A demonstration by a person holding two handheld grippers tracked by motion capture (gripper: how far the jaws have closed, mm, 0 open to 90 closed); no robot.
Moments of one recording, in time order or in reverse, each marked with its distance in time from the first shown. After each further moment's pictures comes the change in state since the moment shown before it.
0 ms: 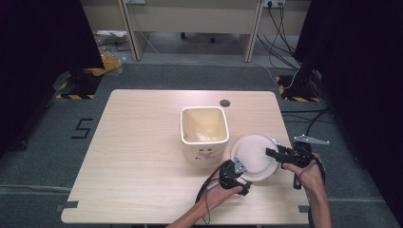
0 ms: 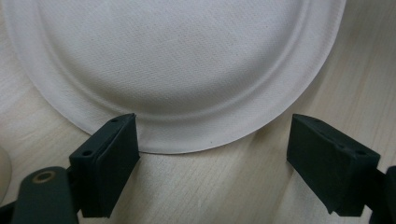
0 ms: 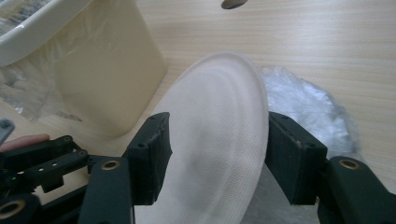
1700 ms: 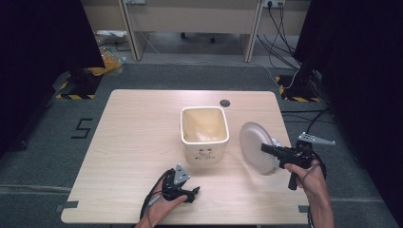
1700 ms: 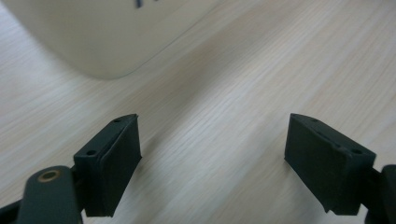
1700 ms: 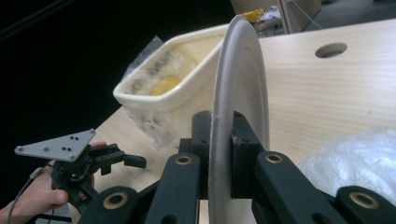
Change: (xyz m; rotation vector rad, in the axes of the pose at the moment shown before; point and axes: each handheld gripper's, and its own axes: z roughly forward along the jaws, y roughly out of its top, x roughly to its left) left arm 0.070 -0.108 -0.129 0.004 0.162 -0.098; right arm 0.037 0.017 -0.025 -0.150 0.309 -0.004
